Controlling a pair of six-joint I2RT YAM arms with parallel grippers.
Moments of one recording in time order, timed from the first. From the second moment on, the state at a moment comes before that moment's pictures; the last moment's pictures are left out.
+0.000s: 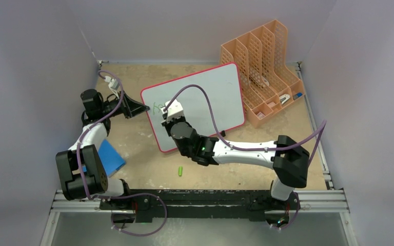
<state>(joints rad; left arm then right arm) 0.27 1.39 0.75 0.37 1.33 -0.36 1.22 1.70 1.20 0.34 0.77 0.06</state>
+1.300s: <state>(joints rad) 0.27 1.39 0.75 0.37 1.33 -0.36 1.23 1.62 1.19 0.34 0.76 -0.02</state>
